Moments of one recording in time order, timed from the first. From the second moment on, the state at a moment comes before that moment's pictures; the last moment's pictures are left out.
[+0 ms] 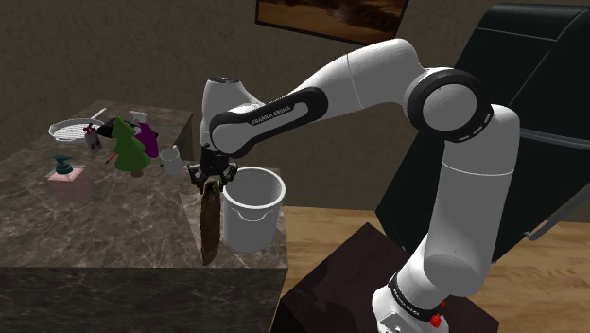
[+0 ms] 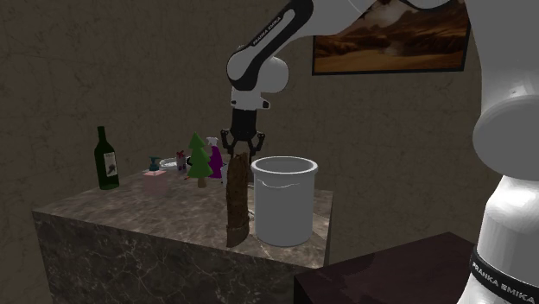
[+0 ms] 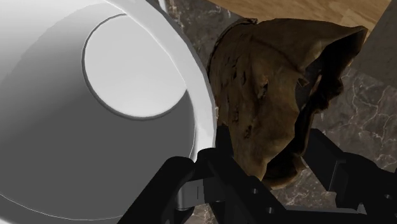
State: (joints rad) arm 0.09 0.36 0.36 -1.86 -0.08 2.28 0.76
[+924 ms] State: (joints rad) arm 0.08 0.31 0.38 -1.82 -0.06 2.18 0.75
